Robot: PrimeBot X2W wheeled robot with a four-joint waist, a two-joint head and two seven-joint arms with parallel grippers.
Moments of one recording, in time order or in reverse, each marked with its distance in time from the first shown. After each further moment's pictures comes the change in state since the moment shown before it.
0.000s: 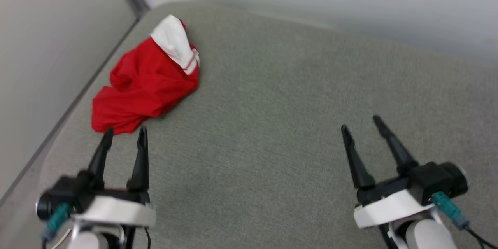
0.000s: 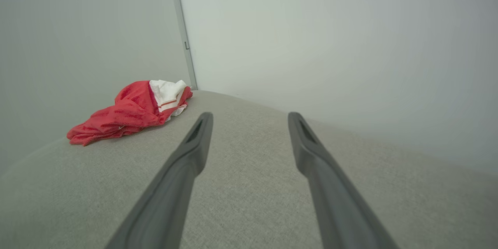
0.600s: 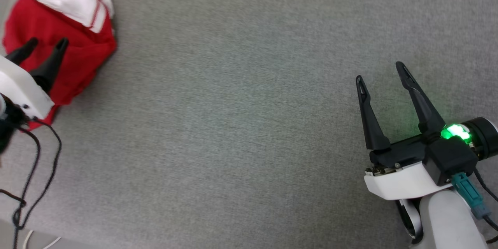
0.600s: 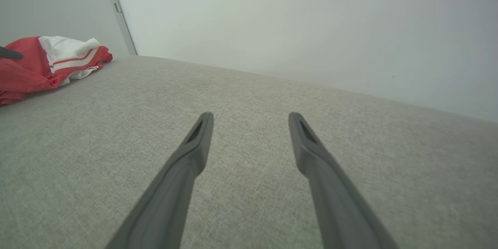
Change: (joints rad) left arm -0.613 0.587 -0.321 0.400 -0.645 -0.002 0.426; right arm -0.114 0.000 -0.033 -0.155 -0.144 0.000 0.000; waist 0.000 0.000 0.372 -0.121
